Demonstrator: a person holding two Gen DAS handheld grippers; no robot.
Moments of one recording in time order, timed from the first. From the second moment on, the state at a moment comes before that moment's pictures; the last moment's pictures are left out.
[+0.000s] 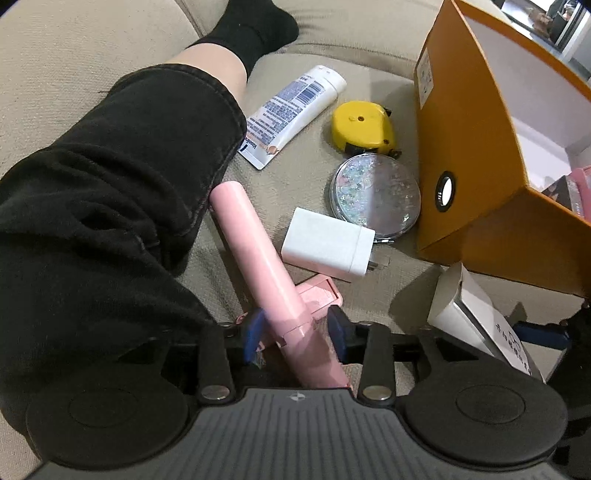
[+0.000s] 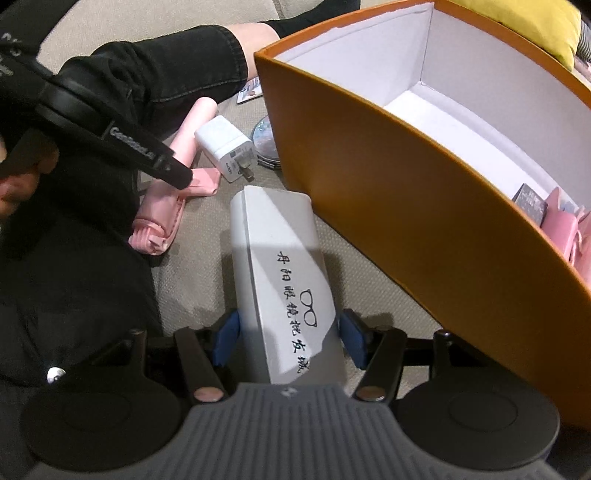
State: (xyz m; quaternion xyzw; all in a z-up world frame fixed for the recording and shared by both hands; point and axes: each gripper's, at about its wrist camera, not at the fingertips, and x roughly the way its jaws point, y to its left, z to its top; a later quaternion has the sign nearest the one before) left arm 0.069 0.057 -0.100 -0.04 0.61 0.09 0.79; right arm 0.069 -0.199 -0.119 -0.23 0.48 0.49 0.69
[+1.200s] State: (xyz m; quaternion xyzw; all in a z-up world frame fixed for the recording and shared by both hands) left arm 0.072 0.054 -0.116 -0.05 0.58 0.06 0.81; right arm 0.094 -0.175 -0.147 -0.17 0.55 0.51 0.64
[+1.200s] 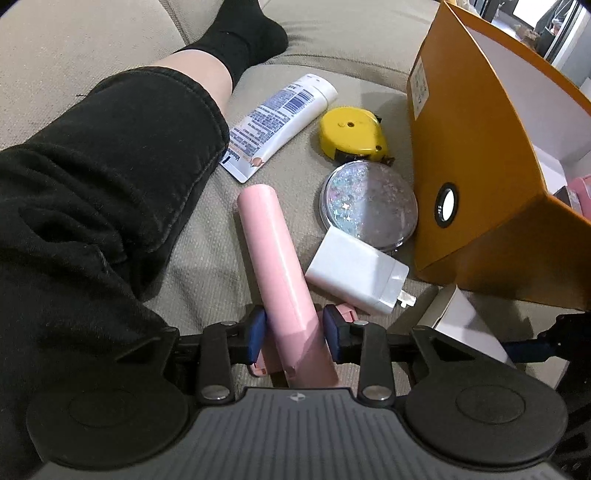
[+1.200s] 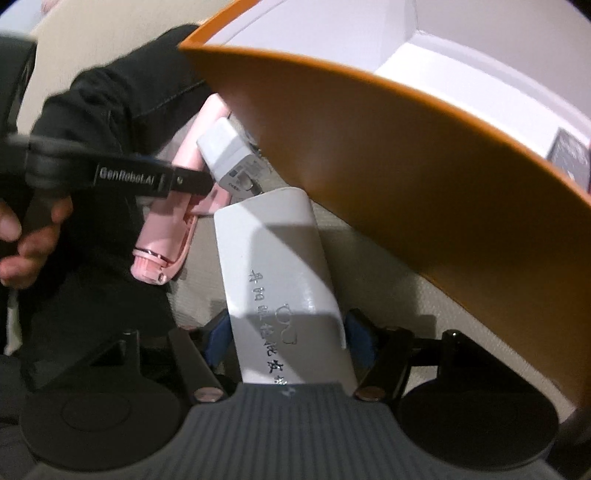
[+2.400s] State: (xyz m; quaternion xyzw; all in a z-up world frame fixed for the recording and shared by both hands) left arm 0.024 0.061 -0.001 -0.09 0.42 0.02 0.90; right arm 0.080 -0.160 0.018 -0.13 0.37 0.60 0.70
